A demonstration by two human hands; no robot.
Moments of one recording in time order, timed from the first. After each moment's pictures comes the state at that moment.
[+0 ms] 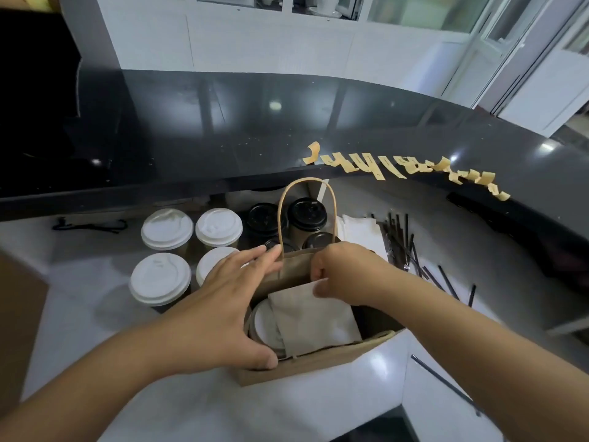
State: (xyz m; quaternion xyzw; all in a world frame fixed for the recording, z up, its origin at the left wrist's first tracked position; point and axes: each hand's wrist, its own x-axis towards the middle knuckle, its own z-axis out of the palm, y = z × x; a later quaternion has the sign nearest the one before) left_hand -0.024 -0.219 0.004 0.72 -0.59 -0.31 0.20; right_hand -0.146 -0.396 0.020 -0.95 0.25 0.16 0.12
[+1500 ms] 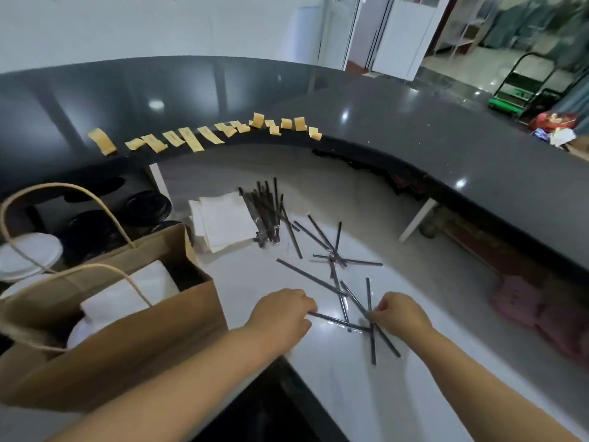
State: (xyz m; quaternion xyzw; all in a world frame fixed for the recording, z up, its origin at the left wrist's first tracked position) left_hand -0.273 -0.389 -0.101 0.62 -0.75 -0.23 0.04; right_hand -0.496 -0.464 -0.114 -0.64 0.72 0.07 0.25
